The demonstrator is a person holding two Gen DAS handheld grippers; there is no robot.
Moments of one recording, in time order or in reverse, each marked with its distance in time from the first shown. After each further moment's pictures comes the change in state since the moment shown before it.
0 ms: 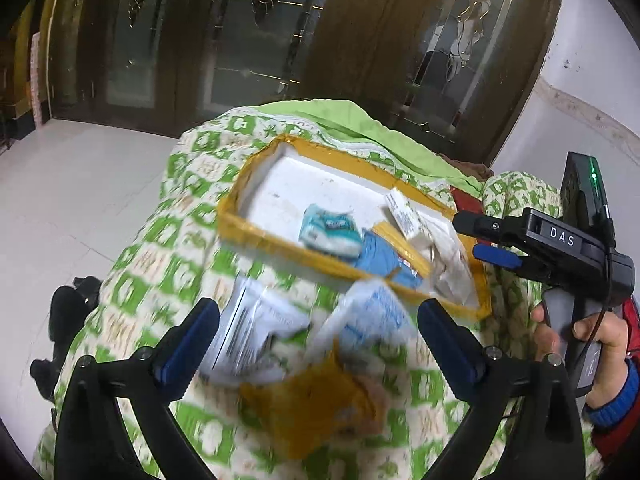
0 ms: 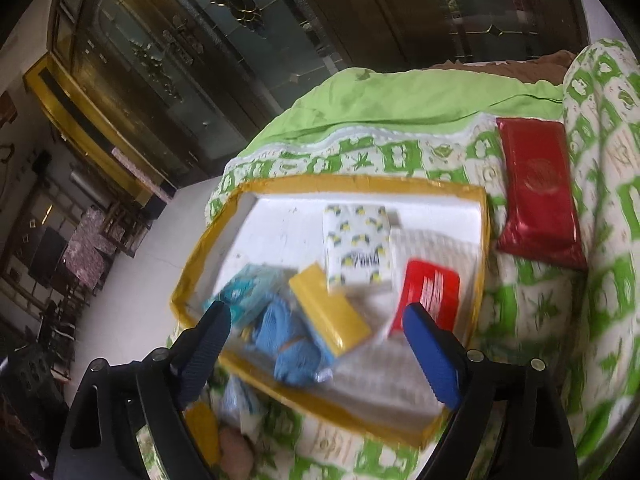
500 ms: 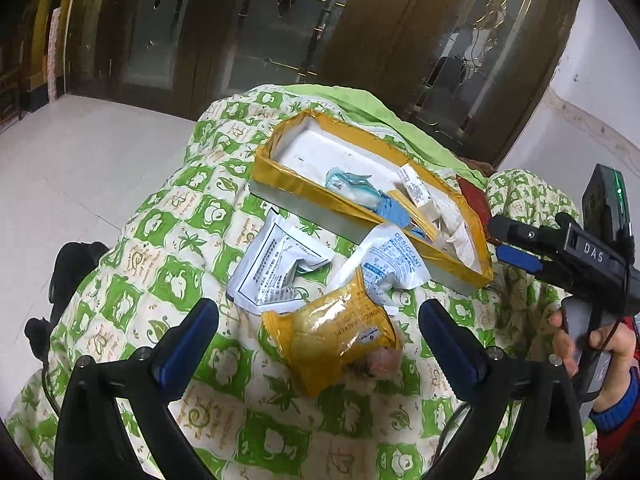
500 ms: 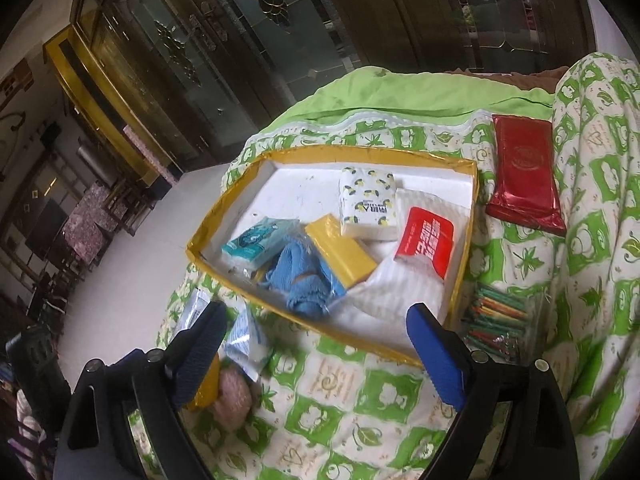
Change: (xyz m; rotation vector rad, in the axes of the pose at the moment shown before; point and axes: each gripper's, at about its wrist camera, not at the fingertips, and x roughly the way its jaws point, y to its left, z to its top) left arm -0.020 0.020 -0.042 -0.078 0.008 -0.005; right arm -0.031 0.011 -0.043 -0.073 -0.004 0.002
